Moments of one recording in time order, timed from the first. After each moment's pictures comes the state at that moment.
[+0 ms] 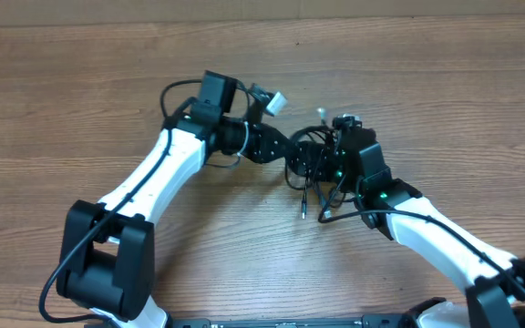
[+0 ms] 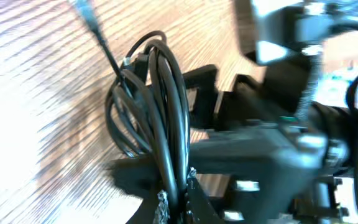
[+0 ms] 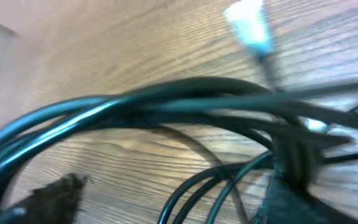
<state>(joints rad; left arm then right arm) -0.34 1.79 1.25 -0.48 0.94 -0.09 0.44 1.45 0.69 0.12 -0.15 0.62</state>
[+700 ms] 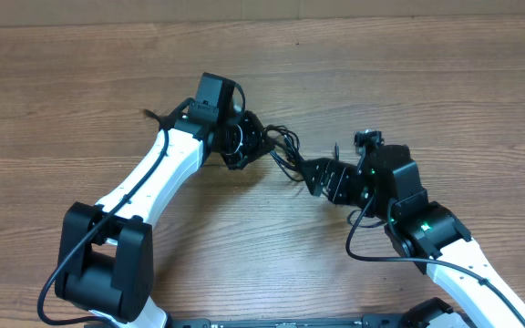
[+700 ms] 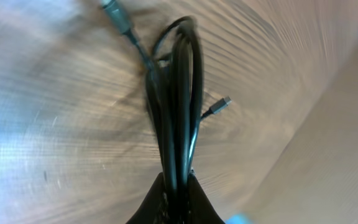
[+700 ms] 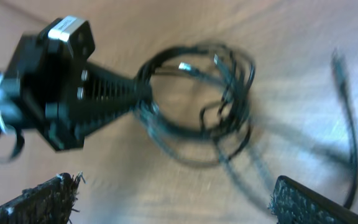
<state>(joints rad) -0.34 1.78 1.25 -0.56 0.56 -1.09 0.43 1.09 0.70 -0.30 -0.29 0.72</state>
